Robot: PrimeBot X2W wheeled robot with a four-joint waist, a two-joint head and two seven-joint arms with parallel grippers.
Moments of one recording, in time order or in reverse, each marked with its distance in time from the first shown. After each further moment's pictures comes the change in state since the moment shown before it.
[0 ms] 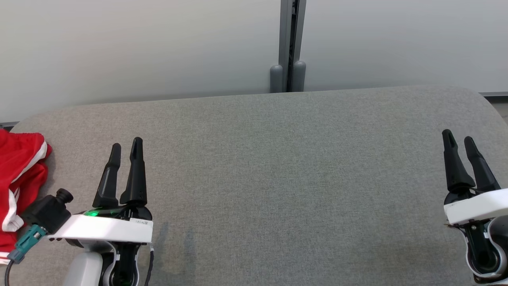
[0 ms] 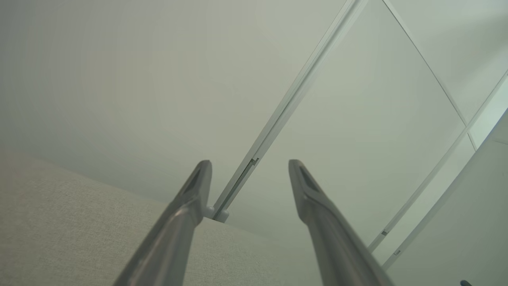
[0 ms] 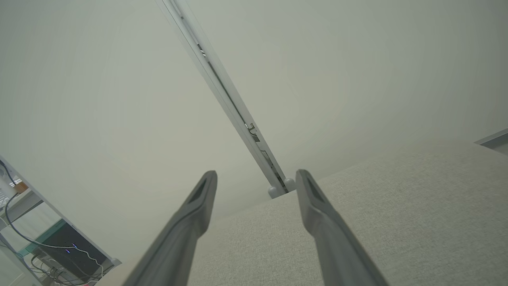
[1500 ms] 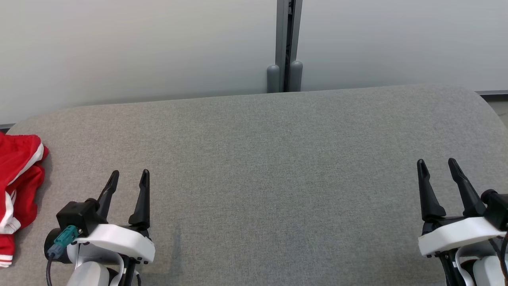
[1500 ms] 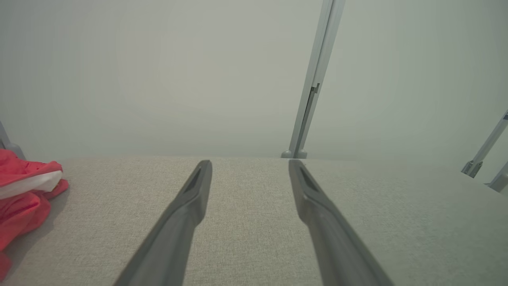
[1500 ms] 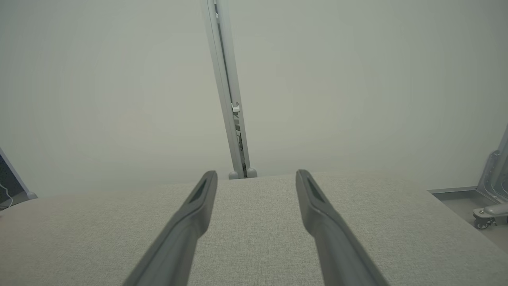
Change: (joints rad) left arm -0.014 0.041 -0.002 0.223 0.438 0.068 -0.007; right arm 0.073 0.012 0.068 0.062 -0.414 0.001 -0.177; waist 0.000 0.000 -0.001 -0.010
